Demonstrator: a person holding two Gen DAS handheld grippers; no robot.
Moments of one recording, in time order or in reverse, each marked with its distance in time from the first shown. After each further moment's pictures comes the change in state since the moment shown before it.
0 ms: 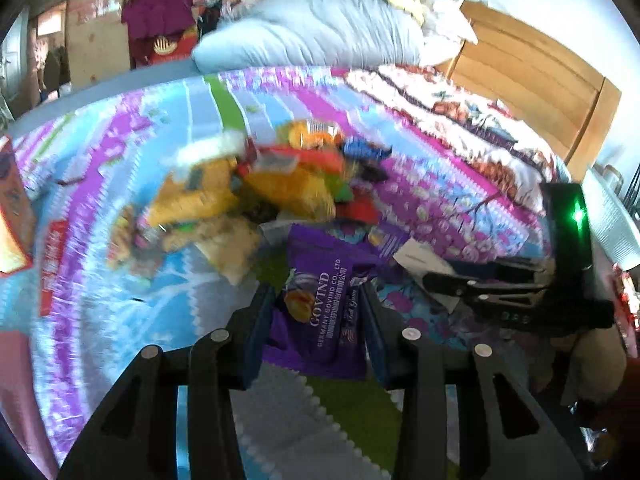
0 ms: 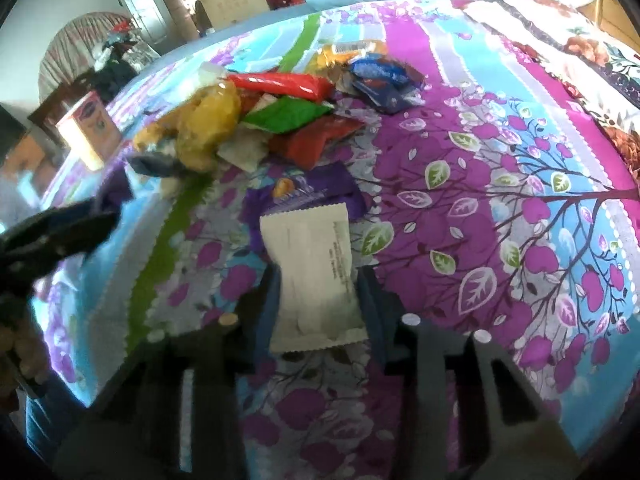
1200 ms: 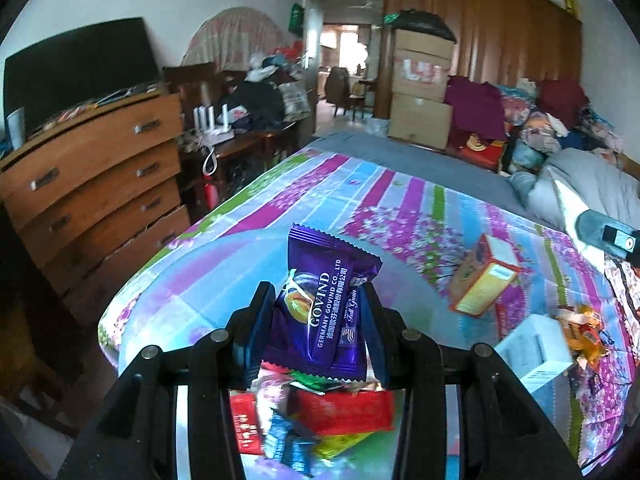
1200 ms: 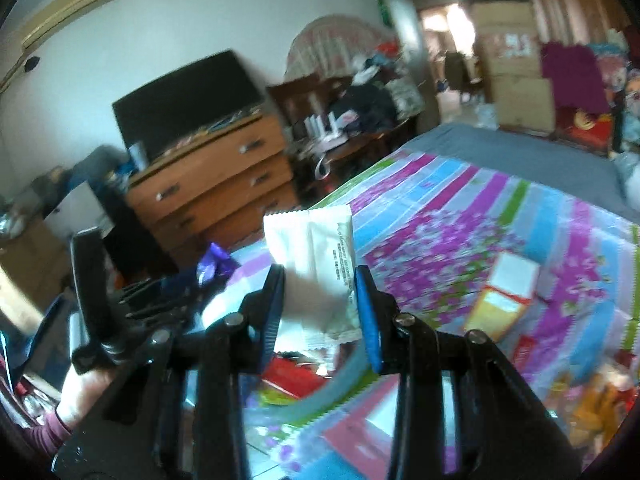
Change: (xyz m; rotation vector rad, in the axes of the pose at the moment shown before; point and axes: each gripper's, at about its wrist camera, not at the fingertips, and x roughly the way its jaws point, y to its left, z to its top) left arm -0.380 0.308 -0.093 -0.562 -0.279 0.801; right arm -0.068 0.513 0.119 -0.537 -0.121 0.649
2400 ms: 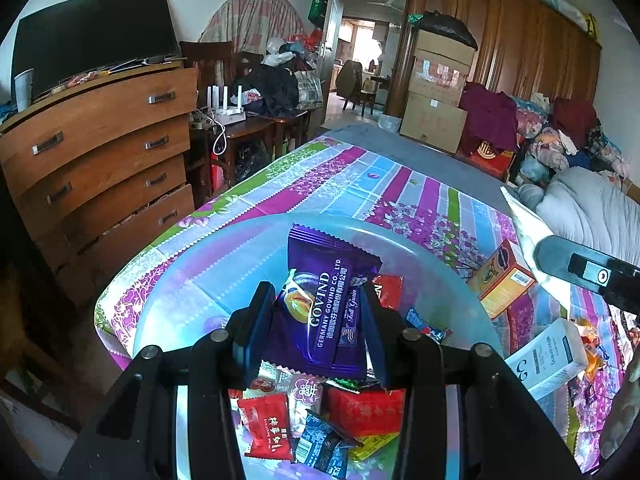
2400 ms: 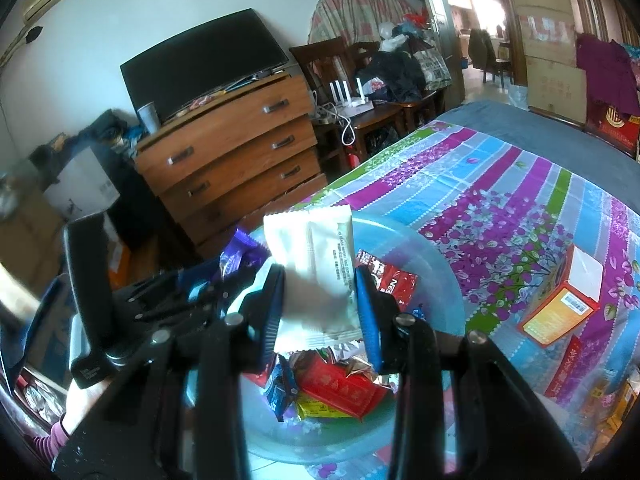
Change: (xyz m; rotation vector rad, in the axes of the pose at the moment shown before) left arm 0.005 0.053 -0.009 -0.082 0.022 -0.023; right arm 0.061 0.053 -0.001 -0.051 0.090 0.023
